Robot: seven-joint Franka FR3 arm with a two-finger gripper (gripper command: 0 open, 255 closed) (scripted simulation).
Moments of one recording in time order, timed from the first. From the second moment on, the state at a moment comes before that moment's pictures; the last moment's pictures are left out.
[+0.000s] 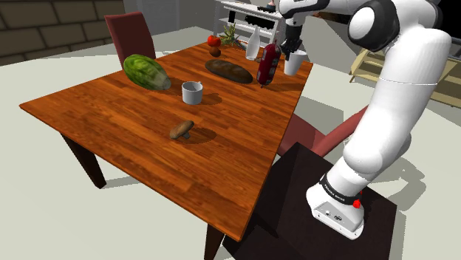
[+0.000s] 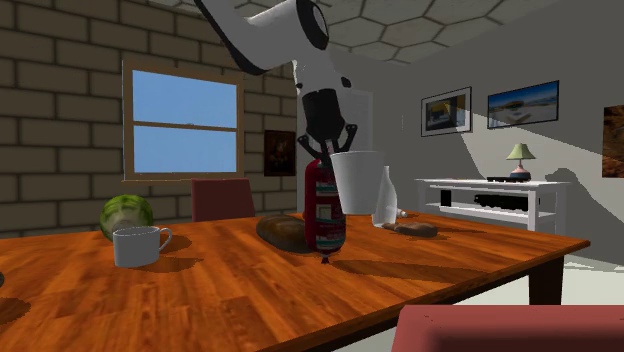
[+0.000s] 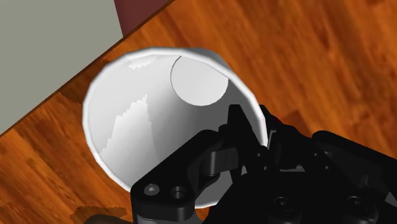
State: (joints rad) arm -0.25 0.29 -0.36 -1.52 -0.12 1.81 -0.23
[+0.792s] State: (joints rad) arm -0.18 0.18 -0.33 -1.54 -0.16 1.72 -0.15
